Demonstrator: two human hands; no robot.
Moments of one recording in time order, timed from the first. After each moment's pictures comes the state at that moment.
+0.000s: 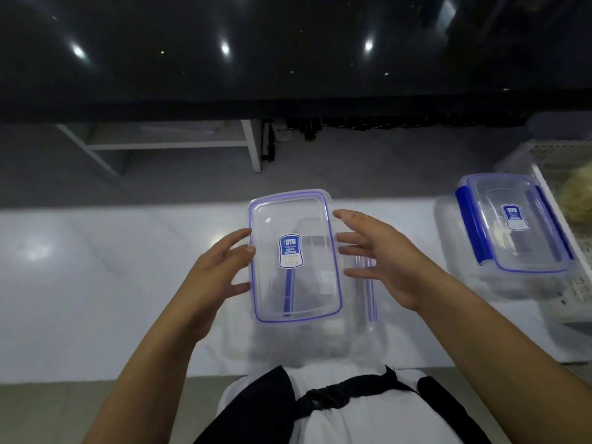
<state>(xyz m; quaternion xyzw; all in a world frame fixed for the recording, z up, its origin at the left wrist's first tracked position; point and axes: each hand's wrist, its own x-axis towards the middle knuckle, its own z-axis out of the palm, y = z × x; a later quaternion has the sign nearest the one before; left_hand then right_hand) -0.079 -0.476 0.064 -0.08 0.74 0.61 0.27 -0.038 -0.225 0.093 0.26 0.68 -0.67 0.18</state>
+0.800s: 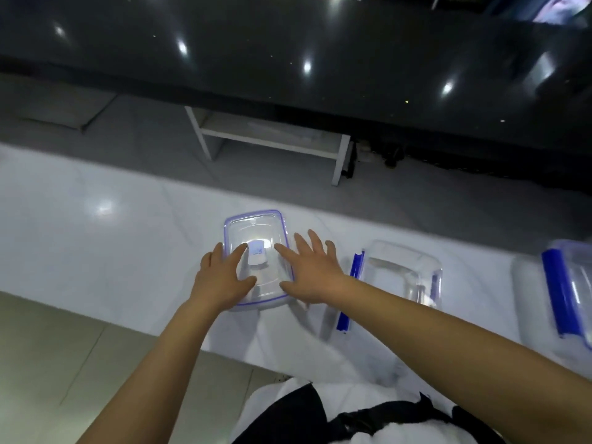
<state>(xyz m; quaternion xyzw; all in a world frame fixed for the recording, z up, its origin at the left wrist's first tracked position) -0.095 -0.591 -0.018 -0.07 0.96 0.17 0.22 -0.120 -0.386 -0.023 -0.17 0.95 -0.11 0.25</state>
